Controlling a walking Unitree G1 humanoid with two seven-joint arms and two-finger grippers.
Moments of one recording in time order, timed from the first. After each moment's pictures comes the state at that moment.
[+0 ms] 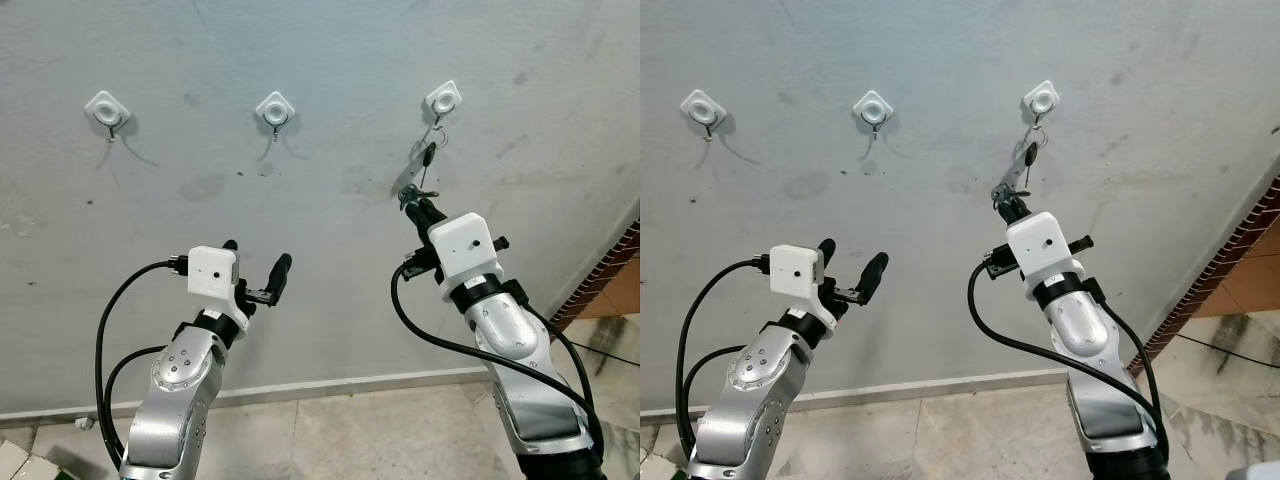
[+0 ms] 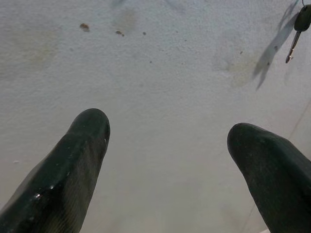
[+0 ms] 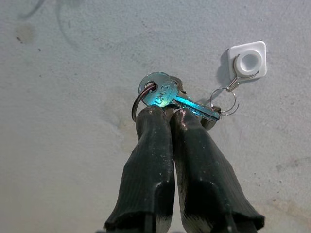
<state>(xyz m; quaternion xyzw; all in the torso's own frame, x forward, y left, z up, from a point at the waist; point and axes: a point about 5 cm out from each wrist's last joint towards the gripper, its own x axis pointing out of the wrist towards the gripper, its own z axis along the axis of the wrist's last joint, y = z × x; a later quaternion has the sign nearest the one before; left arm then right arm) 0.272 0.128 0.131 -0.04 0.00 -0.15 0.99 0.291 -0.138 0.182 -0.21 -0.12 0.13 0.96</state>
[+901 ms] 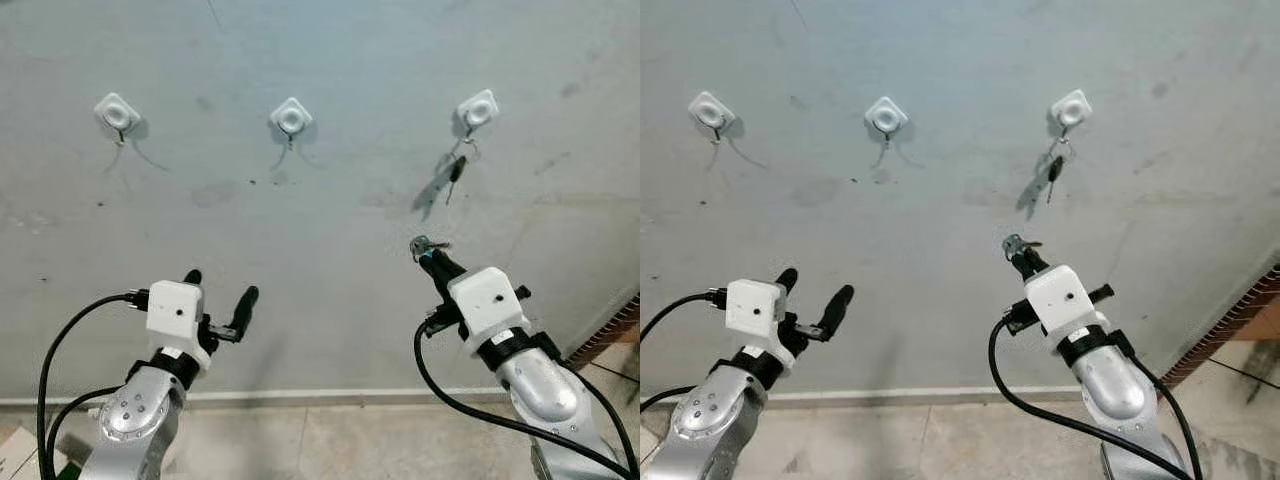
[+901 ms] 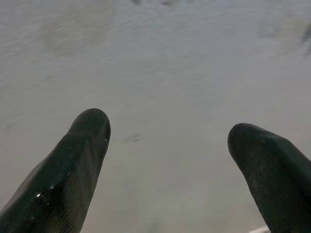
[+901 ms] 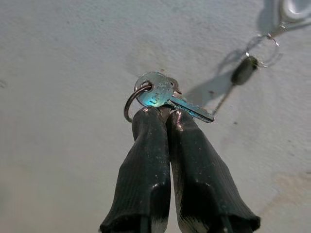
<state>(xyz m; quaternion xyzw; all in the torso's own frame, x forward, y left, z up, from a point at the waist) 0.230 0.161 0.122 0.01 0.03 -0.13 0.99 0.244 -0.161 0.155 -0.23 -0.05 0.16 0.96</state>
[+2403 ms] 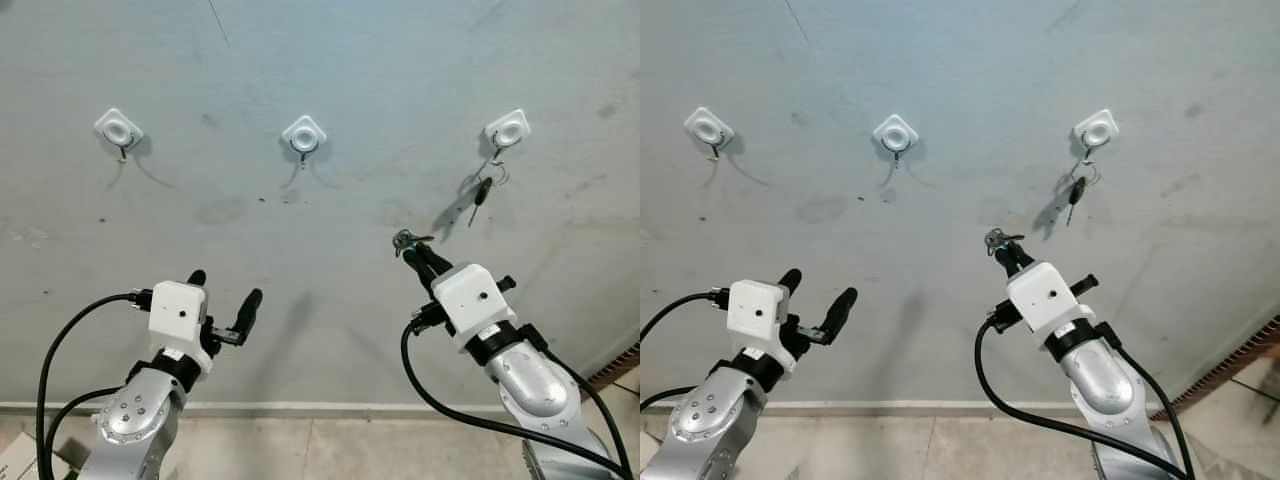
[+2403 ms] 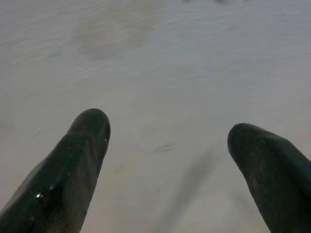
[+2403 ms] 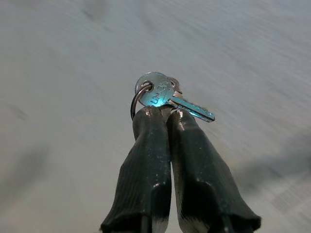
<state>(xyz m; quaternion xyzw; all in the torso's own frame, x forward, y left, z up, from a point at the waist) 0.231 0.162 0.124 0.02 0.04 -0.13 0.99 0.246 -0.145 0.159 -0.24 -0.08 0.19 0.95</state>
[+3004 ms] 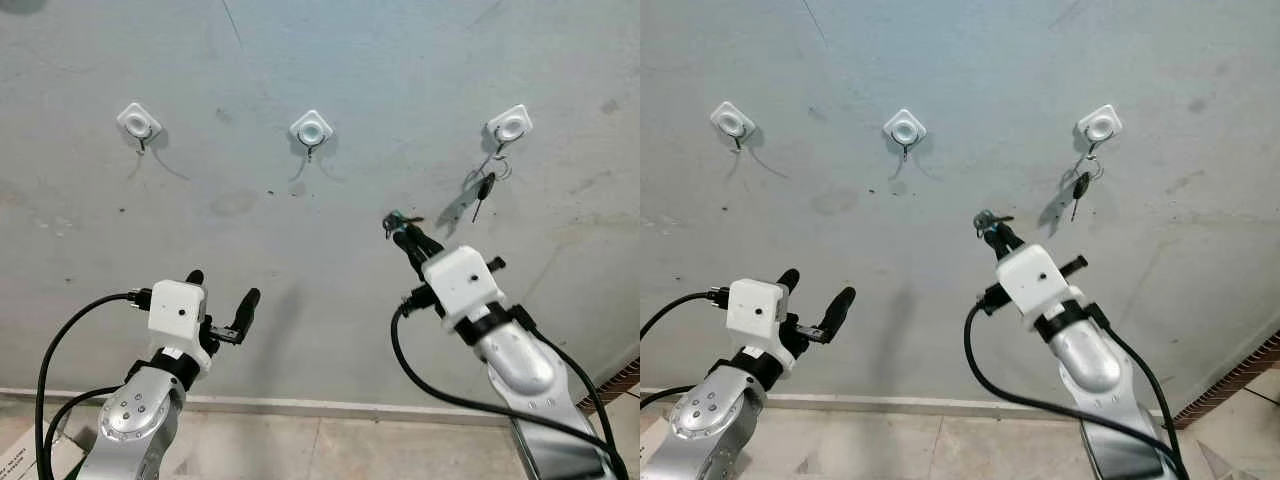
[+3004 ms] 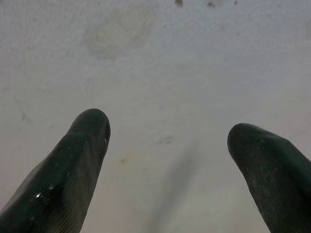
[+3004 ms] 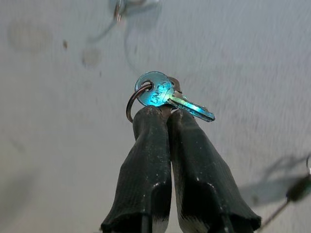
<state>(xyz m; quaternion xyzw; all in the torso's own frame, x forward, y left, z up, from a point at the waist) 0.234 0.161 0.126 0.02 0.03 -0.13 0.99 0.264 -0.131 0.180 -0.24 -0.13 0.19 0.94</state>
